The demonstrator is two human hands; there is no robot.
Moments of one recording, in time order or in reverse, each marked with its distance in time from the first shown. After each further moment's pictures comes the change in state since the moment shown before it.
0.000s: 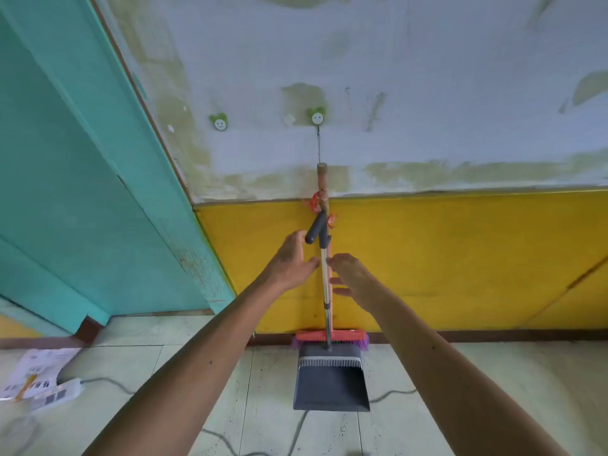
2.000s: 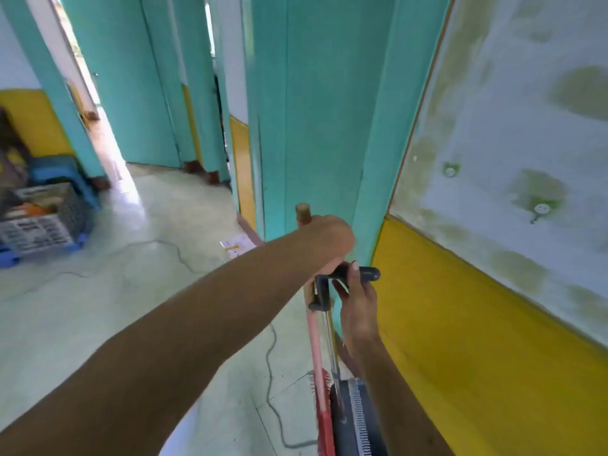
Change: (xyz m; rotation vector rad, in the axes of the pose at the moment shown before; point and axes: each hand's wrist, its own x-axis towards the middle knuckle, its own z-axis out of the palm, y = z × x) left_hand -0.206 0.123 -0.116 0.937 -0.333 -0.929; right_hand -0.163 0.031 0.085 0.189 -0.817 -0.451
